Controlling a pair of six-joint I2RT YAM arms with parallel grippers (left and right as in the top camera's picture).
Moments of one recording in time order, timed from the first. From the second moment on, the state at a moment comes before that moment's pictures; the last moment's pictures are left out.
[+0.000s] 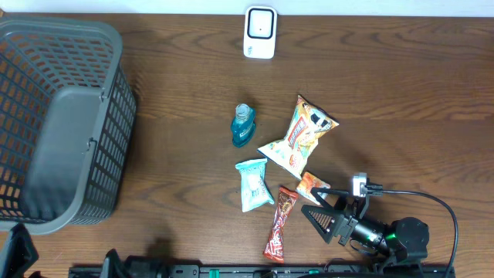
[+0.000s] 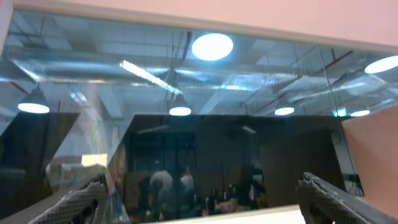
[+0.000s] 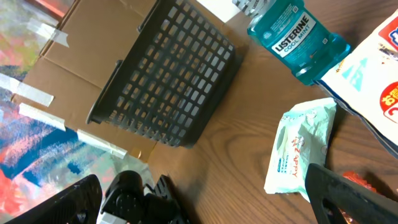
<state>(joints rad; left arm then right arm) -0.11 0.06 0.91 -0.10 0.18 -0.09 0.08 0.01 0.01 -0.08 -1.00 0.87</state>
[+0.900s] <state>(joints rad) -0.11 0.01 0.91 -0.14 0.18 -0.09 0.08 0.37 0.01 -0.06 -0.83 1.03</state>
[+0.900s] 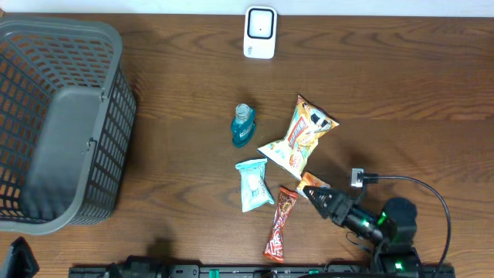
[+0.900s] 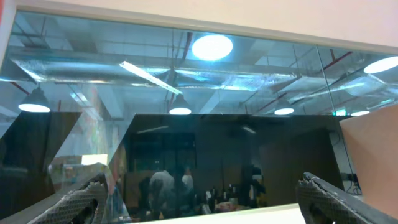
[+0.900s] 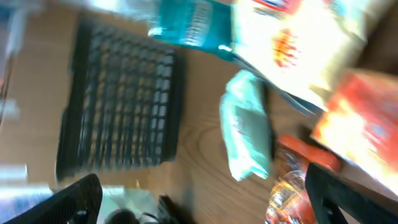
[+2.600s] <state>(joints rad) -0.11 0.01 0.91 -0.16 0.18 -0.09 0.08 1.05 0.01 0.74 -1.18 0.53</state>
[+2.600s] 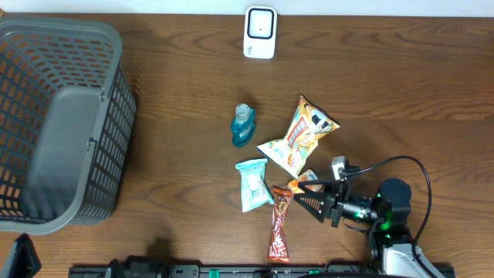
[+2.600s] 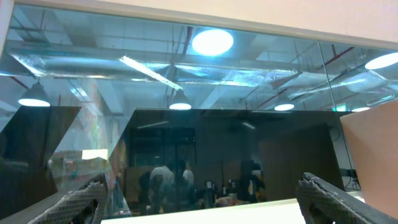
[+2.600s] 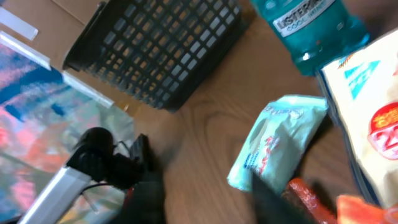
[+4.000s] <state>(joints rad) -0.11 0.01 0.91 -0.16 0.18 -0.09 0.14 1.02 0.07 0.18 -0.45 0.91</state>
